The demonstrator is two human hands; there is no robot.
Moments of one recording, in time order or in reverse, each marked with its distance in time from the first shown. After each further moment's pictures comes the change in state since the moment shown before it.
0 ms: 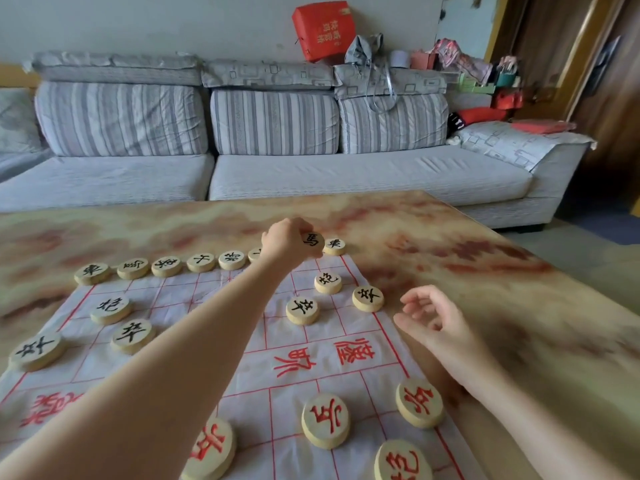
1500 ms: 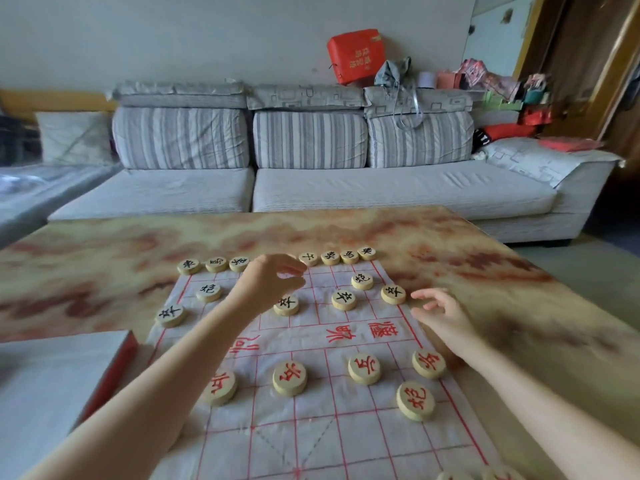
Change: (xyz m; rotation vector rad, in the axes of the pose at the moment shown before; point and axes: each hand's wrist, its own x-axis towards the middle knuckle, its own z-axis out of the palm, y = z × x) left_hand -0.151 -0.022 -0.124 -0.107 -0.022 0.086; right_hand -0.012 -0.033 0.002 -0.160 -0.043 0.093
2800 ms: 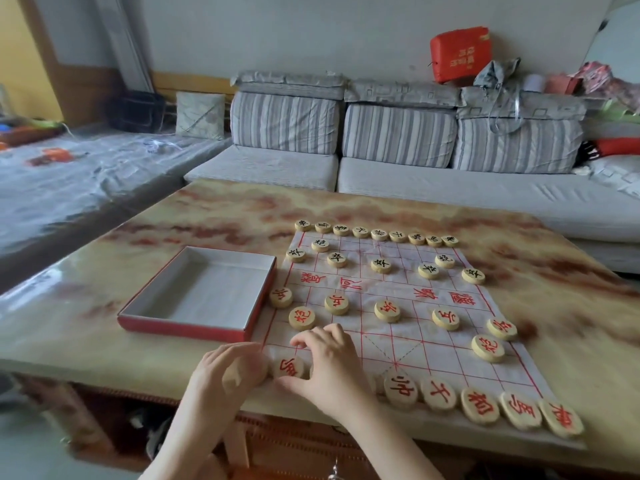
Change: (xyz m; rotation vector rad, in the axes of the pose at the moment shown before) left_hand -0.331 -0.082 -0.071 0.011 0.364 -0.281; right_hand -0.242 -0.169 0.199 -0.387 -0.429 -0.566
